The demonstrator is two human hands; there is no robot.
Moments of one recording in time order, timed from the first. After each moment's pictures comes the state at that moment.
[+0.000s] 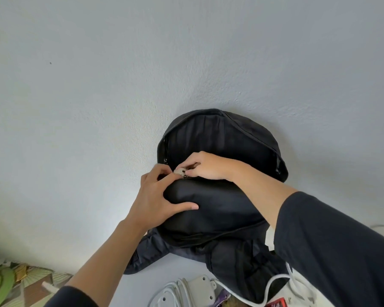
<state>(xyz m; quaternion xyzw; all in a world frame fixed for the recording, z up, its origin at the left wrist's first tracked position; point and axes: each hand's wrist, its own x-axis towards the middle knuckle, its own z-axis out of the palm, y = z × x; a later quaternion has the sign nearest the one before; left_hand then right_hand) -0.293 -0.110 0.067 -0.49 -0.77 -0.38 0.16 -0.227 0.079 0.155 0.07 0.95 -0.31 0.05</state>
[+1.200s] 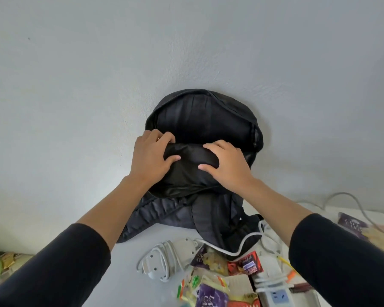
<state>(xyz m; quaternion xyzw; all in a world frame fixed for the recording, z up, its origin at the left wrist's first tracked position) -0.282 -0.081 0.099 -0.47 -0.80 -0.28 0.23 -0.119 0.088 0.097 0.17 0.95 -0.11 -0.24</state>
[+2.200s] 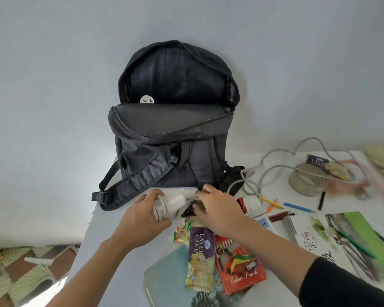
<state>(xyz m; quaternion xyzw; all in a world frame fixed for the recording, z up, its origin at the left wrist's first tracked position) -0.167 -0.201 -0.017 -0.45 -0.83 -0.27 -0.17 -0.003 -0.044 -0.005 0.25 0.96 -0.10 -0.06</state>
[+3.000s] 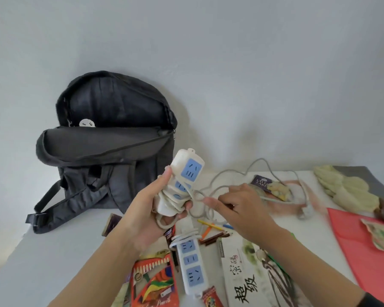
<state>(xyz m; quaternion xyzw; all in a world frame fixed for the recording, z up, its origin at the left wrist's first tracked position) 0.001 -0.066 0.095 -0.25 -0.40 -0.67 -0.58 0.169 0.089 0.060 0.17 0.92 -0.18 -0.30</state>
